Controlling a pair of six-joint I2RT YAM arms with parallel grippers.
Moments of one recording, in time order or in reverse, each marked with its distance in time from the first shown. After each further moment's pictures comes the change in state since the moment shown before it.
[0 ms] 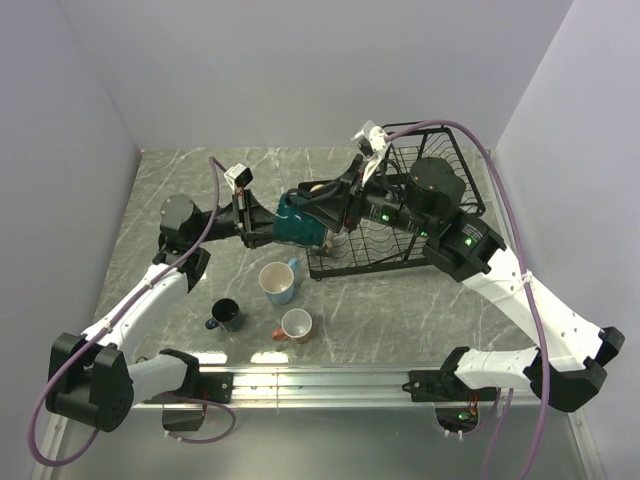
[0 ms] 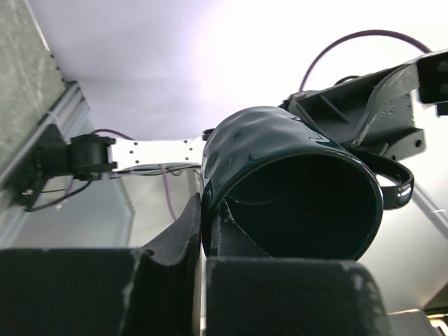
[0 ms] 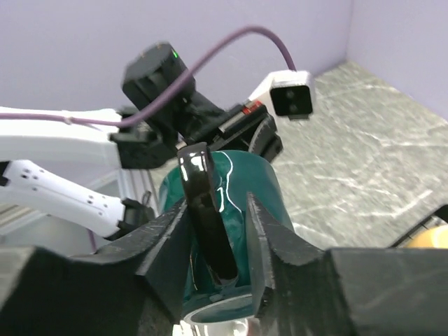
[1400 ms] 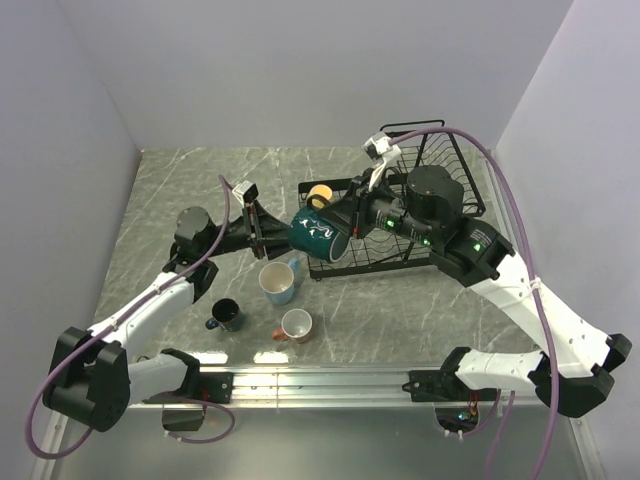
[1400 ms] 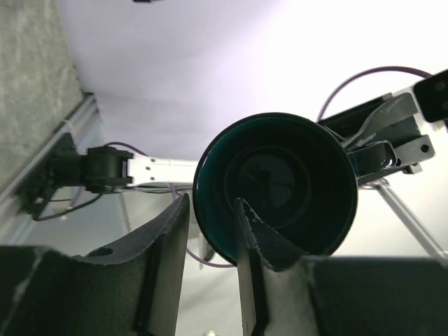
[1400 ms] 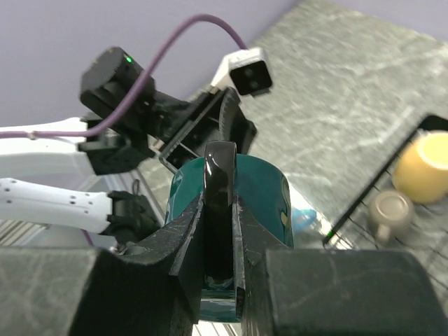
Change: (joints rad) left arm -0.078 0.001 -0.126 0.016 -0.150 0.017; right arm 0.000 -0.052 -0.040 -0.158 0.166 0.113
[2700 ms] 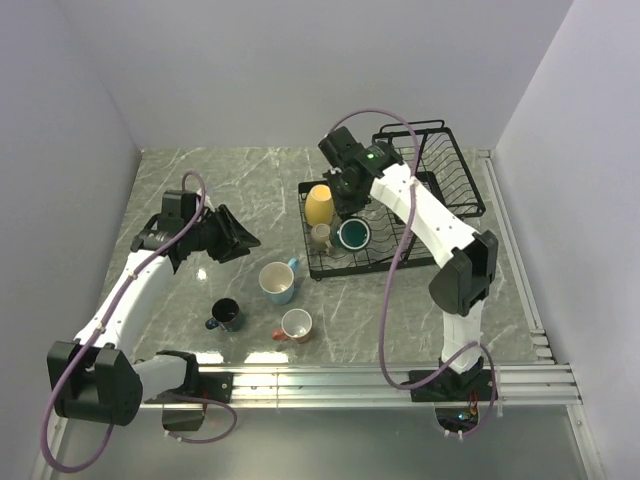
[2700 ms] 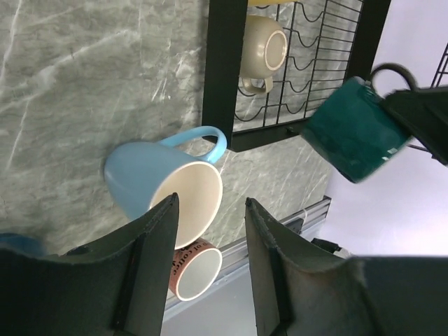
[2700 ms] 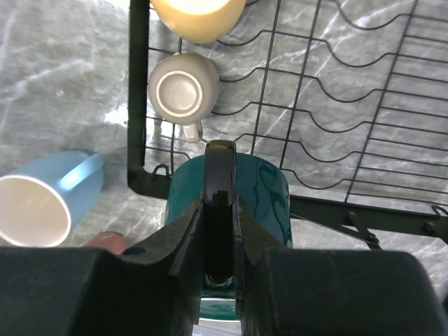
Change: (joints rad) left arm 0.228 0.011 0.291 -1.217 -0.452 0.941; right arm -0.172 0.766 0.595 -0.755 0.339 -0.040
